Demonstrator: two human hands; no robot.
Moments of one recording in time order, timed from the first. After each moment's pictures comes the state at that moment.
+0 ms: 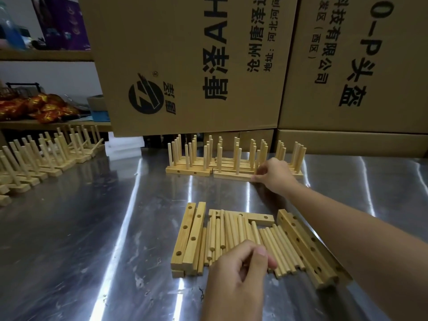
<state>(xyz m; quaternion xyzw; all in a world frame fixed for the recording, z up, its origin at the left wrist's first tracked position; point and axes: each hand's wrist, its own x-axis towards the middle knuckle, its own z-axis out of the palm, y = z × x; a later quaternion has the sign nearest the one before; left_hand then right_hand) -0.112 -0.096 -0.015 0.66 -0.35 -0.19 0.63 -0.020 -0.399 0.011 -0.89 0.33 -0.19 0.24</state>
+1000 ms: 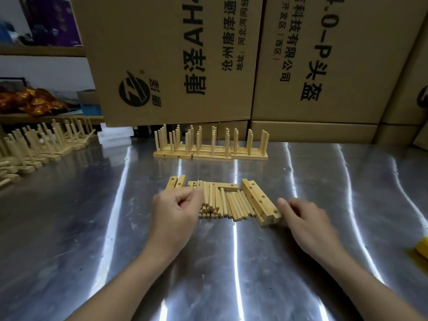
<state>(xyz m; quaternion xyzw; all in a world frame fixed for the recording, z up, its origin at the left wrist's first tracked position) -0.099 -0.065 0.006 0.67 -0.41 0.07 0.62 -0.283 -0.279 -0.011 -0.85 0.38 -0.28 0.24</state>
